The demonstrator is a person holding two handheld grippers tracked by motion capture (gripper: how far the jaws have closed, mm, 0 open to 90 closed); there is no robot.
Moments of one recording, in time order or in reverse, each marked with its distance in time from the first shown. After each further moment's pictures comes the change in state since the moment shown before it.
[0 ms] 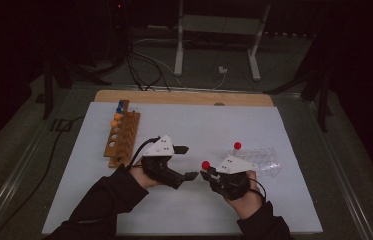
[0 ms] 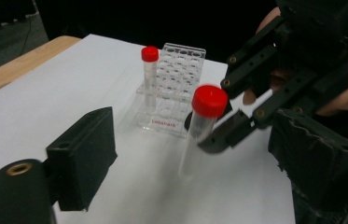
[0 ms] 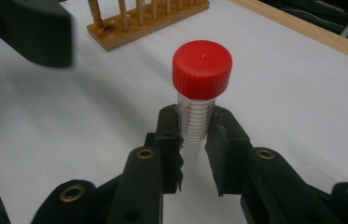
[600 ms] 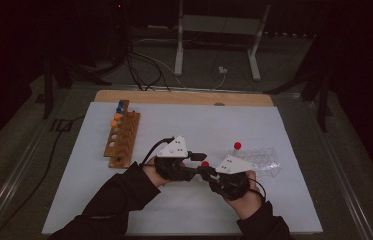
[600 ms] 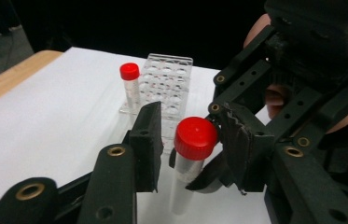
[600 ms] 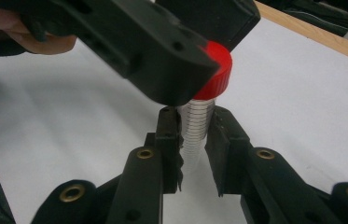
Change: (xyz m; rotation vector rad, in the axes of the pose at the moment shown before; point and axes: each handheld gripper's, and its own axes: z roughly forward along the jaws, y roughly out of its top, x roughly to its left) left arm -0.004 0.009 0.021 -0.009 -0.035 0.054; right arm 0.001 0.001 -0.001 -0.005 0.009 -0.001
